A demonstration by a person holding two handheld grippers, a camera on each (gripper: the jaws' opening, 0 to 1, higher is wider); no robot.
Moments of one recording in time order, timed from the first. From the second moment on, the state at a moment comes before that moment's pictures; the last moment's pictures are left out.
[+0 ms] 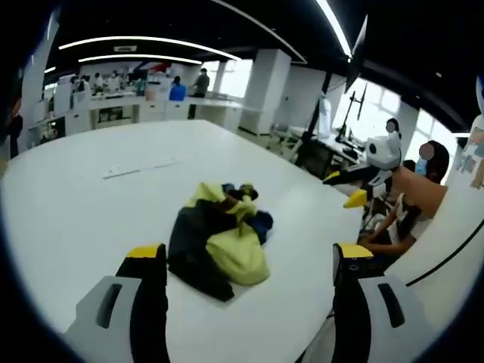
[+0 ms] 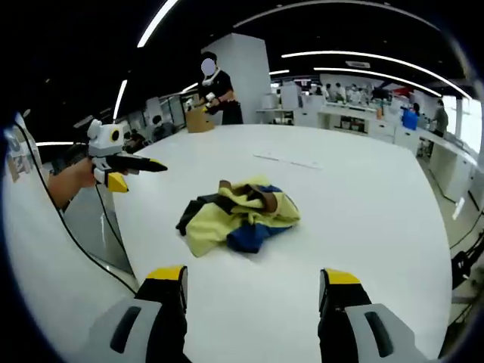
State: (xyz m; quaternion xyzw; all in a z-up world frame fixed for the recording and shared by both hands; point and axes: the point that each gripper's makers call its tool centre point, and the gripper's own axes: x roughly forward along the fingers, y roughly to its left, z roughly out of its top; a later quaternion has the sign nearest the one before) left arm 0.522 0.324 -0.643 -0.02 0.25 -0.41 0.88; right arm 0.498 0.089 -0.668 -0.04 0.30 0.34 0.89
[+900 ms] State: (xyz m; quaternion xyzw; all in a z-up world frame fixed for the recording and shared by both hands) left arm 0.527 0.332 -0.653 -0.01 0.26 -0.41 0.88; right arm 0.507 0.094 -0.674 -0.04 0.31 0.35 0.88
